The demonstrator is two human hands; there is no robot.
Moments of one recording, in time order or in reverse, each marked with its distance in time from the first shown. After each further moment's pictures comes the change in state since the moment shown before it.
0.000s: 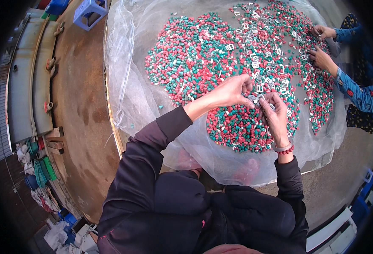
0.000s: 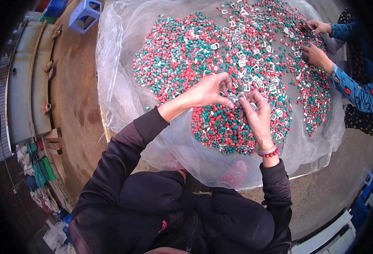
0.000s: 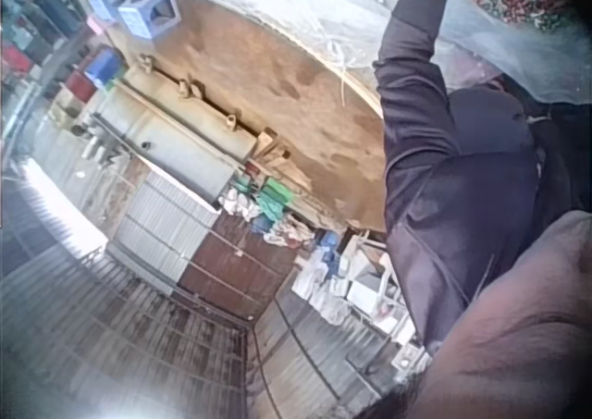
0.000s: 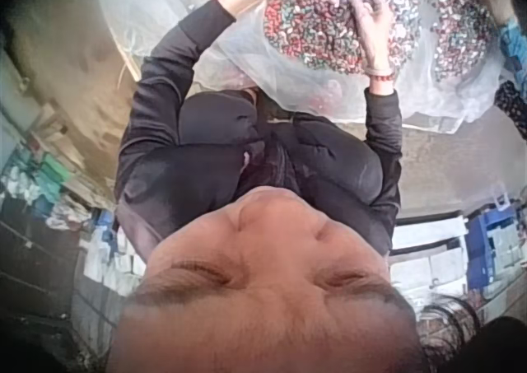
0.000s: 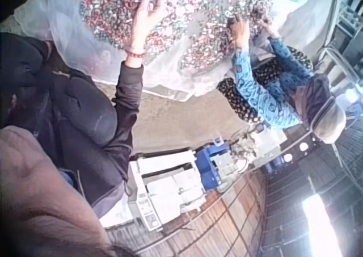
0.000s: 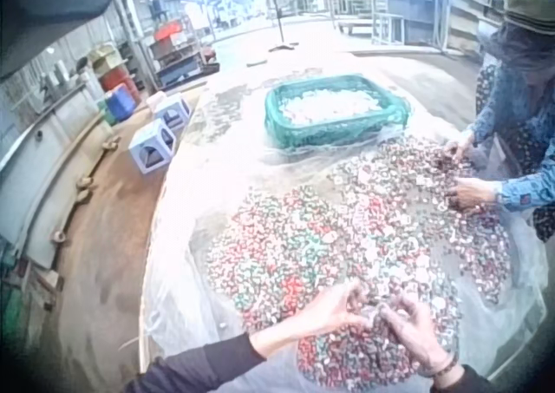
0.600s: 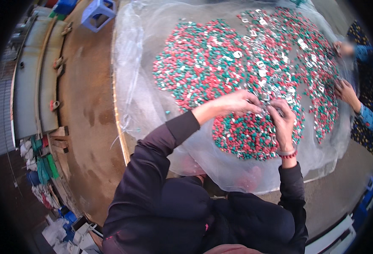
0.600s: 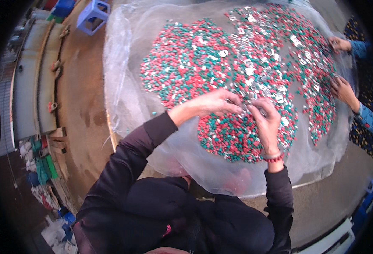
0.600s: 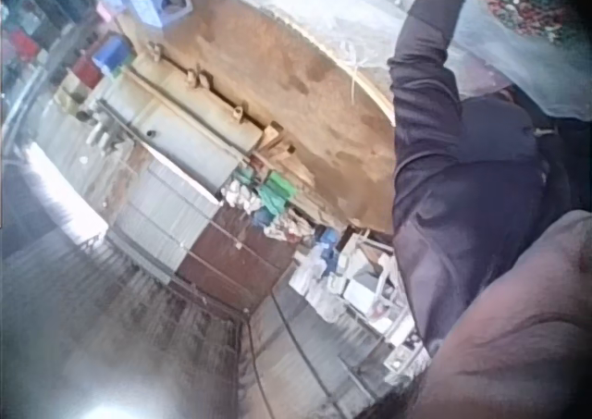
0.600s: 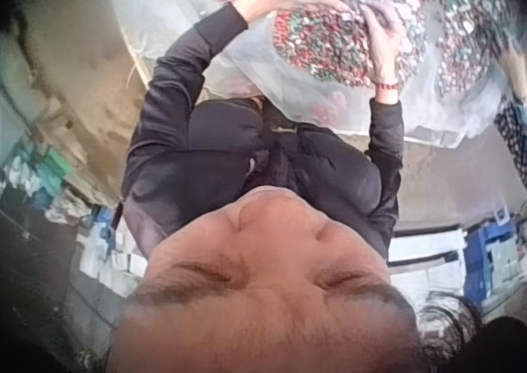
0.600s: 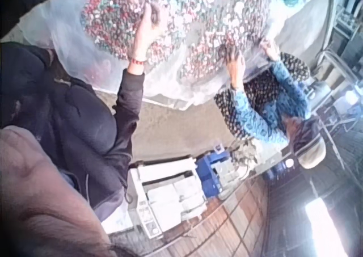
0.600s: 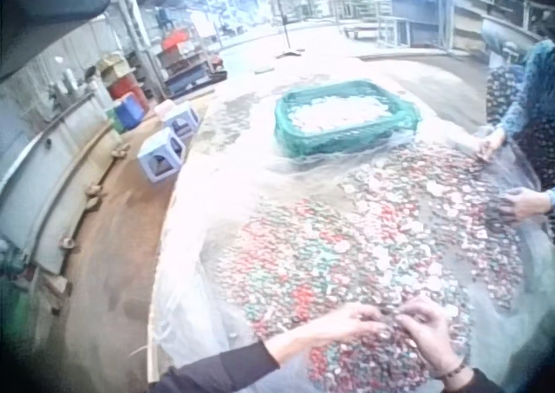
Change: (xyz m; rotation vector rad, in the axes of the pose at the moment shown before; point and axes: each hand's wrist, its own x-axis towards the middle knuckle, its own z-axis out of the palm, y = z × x) left_hand 0.000 -0.009 0.005 -0.633 -0.294 -0.313; right_hand 0.013 0.010 -0.006 -0.278 0.115 -0.407
